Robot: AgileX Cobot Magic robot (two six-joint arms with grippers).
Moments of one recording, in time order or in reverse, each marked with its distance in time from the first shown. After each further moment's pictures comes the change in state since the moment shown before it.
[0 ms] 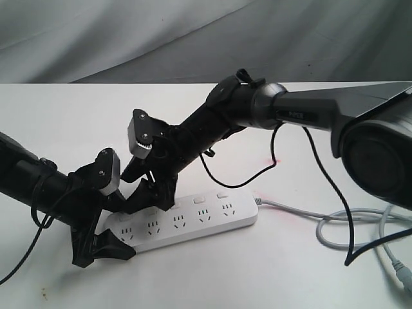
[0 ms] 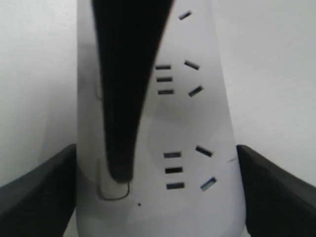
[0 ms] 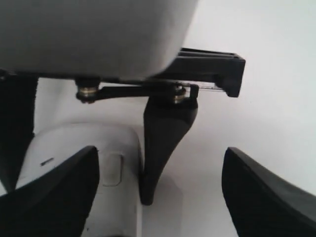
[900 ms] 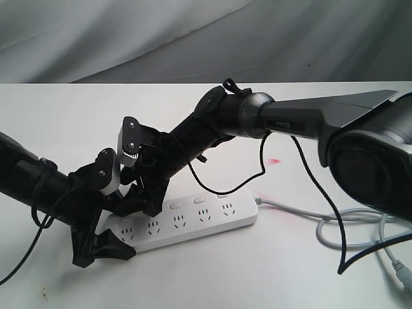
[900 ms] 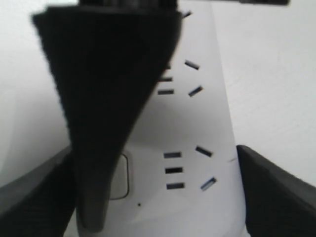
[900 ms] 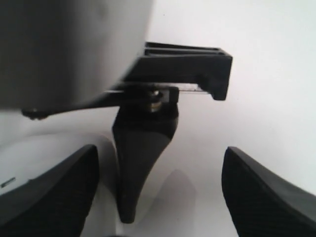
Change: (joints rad) left arm 0.000 0.000 0.000 -0.002 0.000 0.000; right arm 0.033 0.022 -0.004 -0.036 -0.102 0.053
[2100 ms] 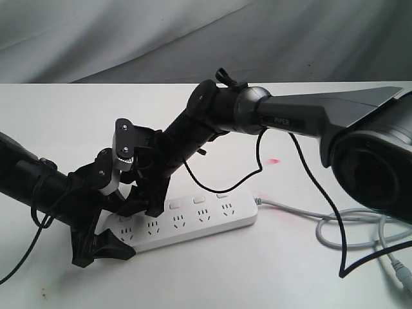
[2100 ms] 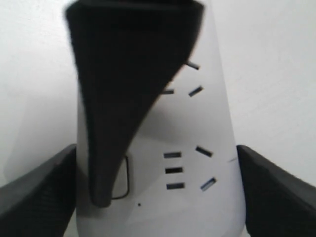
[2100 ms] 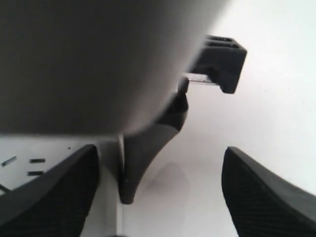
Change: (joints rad) left arm 0.000 0.000 0.000 0.002 -0.001 -0.002; right arm 0.033 -0.023 -0.010 -0.146 -0.030 0.071
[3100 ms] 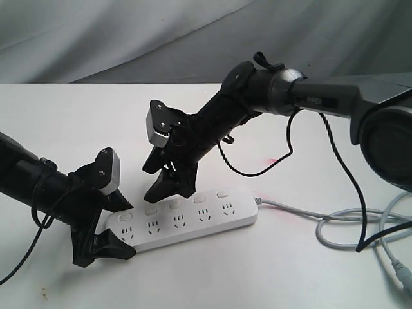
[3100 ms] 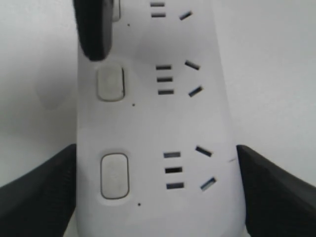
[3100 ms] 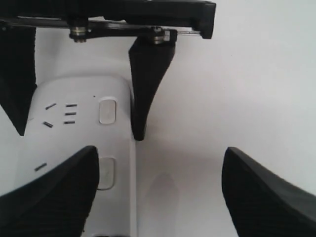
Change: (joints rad) left arm 0.000 0.000 0.000 -0.004 0.000 -0.002; right arm -0.129 -0.039 0.013 0.059 0.184 -0.049
